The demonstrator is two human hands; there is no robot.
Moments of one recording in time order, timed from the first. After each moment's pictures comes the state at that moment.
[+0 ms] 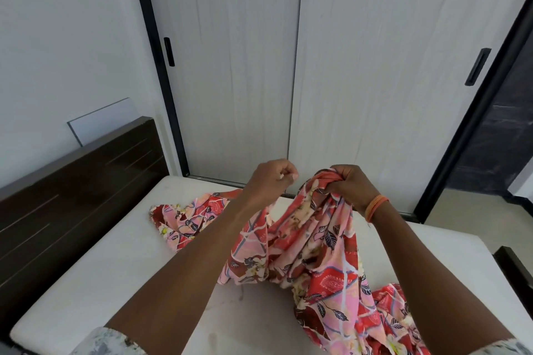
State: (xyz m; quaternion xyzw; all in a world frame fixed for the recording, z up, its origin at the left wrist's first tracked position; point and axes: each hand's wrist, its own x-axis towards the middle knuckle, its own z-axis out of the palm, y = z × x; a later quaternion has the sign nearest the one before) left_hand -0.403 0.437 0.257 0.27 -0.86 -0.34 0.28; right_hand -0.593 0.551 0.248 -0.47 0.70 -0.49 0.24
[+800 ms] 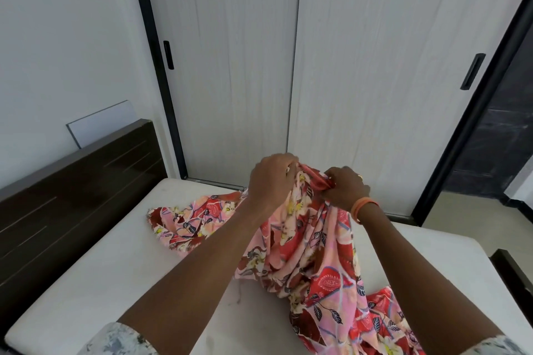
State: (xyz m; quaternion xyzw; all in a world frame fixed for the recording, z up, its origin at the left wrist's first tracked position) left_hand -0.418 0.456 0.265 0.28 -0.85 -0.13 0.42; right_hand -0.593 0.537 0.244 -0.47 0.85 -0.26 0.06
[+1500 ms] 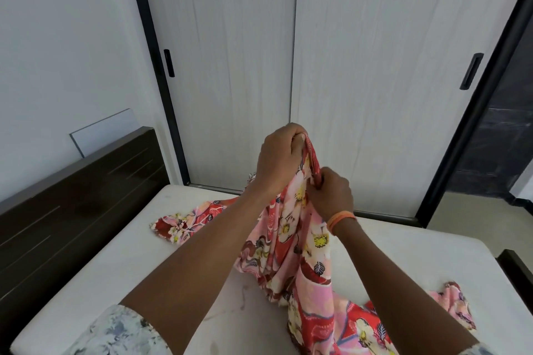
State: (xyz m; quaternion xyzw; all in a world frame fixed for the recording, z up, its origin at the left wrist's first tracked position) left_hand -0.435 0.457 0.320 0.23 -0.82 -0.20 0.48; right_hand -0.545 0.530 0.233 -0.40 0.80 -0.44 -0.03
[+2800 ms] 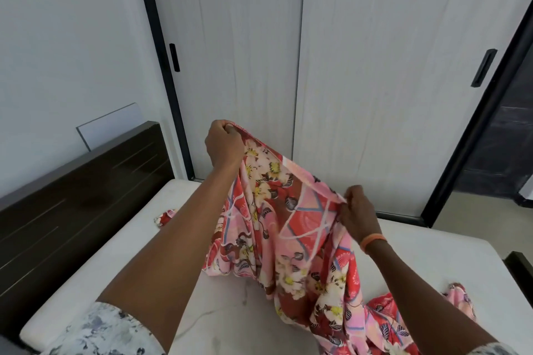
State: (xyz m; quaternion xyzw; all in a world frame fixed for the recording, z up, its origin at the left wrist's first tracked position) left_hand -0.386 0.389 0.321 0.53 -0.61 -0.28 0.51; right_hand -0.614 0.559 0.156 -0.45 0.76 -0.47 0.04
